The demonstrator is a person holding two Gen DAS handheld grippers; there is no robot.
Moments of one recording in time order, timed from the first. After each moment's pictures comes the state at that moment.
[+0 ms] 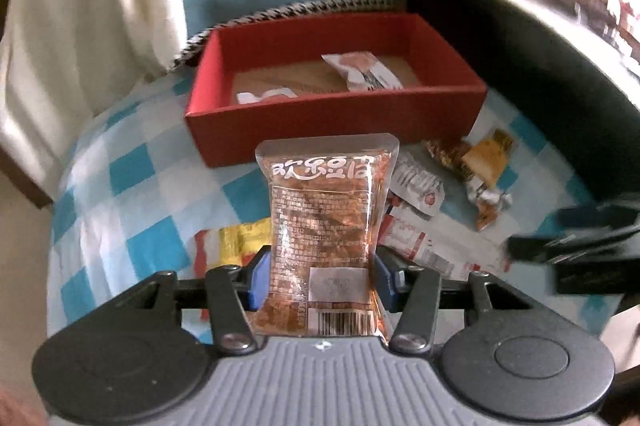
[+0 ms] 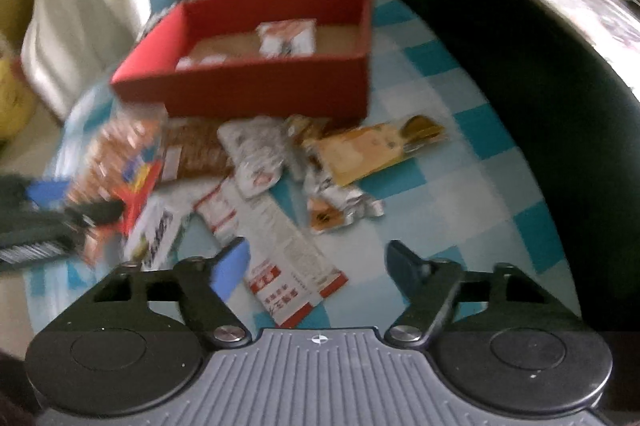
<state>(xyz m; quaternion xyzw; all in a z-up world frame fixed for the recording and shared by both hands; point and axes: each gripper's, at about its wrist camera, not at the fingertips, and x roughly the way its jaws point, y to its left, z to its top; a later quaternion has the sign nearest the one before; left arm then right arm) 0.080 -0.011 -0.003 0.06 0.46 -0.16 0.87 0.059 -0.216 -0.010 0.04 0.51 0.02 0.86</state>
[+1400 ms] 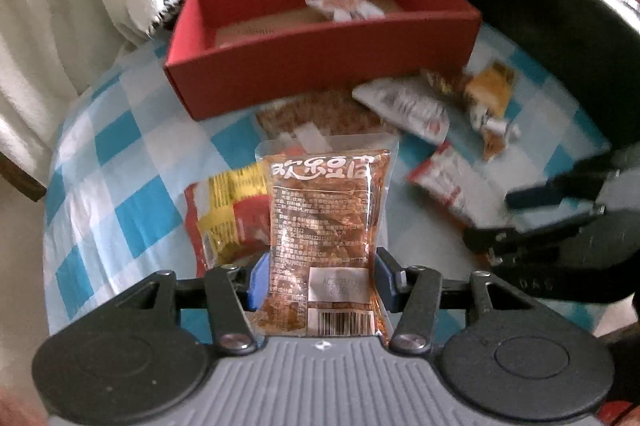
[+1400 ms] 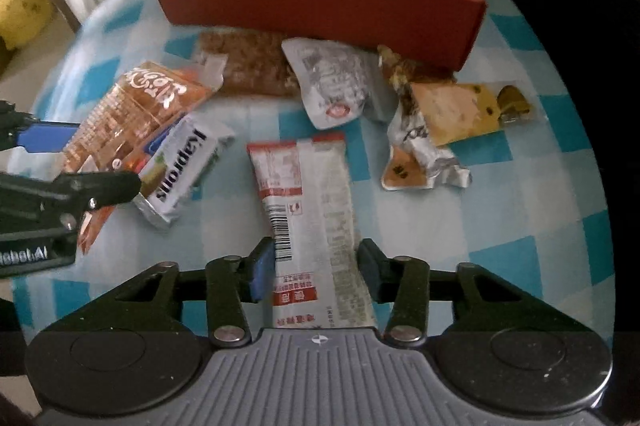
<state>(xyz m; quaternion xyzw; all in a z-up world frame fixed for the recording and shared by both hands) 0.074 -0.024 -0.041 0.13 0.51 -0.17 0.84 0.074 -0.158 -0.047 -0.03 0.56 0.06 0.82</state>
